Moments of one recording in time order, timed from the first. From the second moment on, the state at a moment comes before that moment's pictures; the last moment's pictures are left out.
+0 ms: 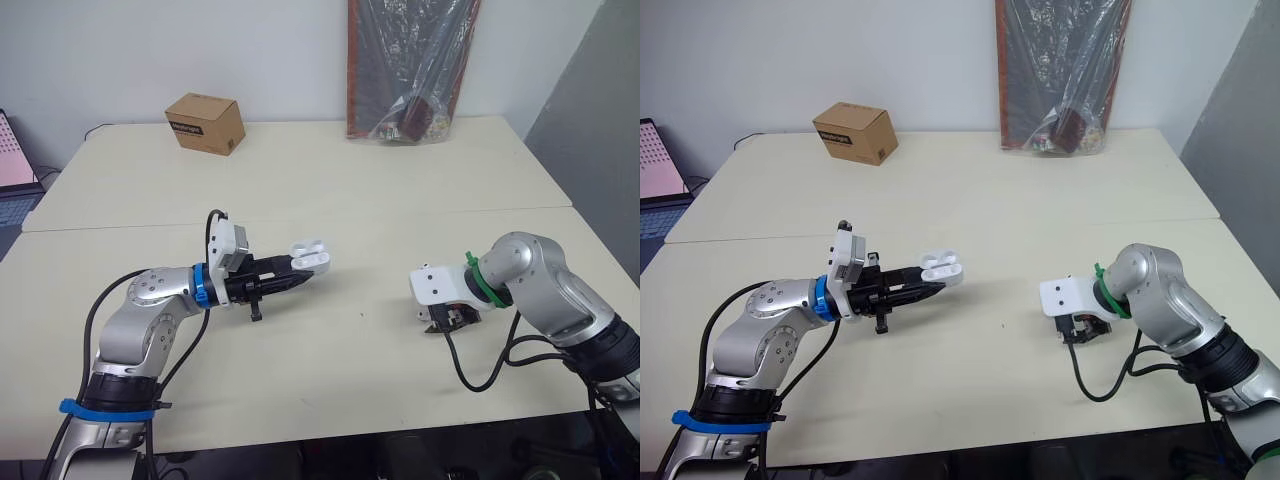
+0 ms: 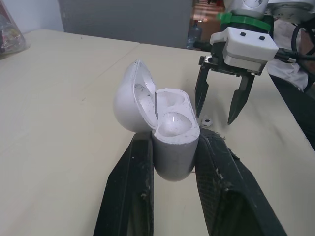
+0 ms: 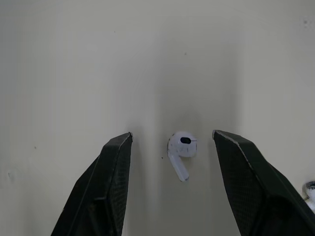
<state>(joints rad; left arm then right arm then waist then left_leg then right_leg) -0.36 0.61 0.04 -0.07 -0.53 0.34 -1.17 -0.68 -0.81 0.52 -0.25 -0.30 0.65 1.46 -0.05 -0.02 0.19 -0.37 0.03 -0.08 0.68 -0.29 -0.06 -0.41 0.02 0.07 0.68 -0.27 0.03</state>
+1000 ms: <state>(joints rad) -0.35 0.59 0.04 -0.09 -0.53 0.34 -1.13 -0.90 -0.78 0.81 -0.19 -0.38 0.99 1.49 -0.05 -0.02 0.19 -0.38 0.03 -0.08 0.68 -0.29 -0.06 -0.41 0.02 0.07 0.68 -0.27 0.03</state>
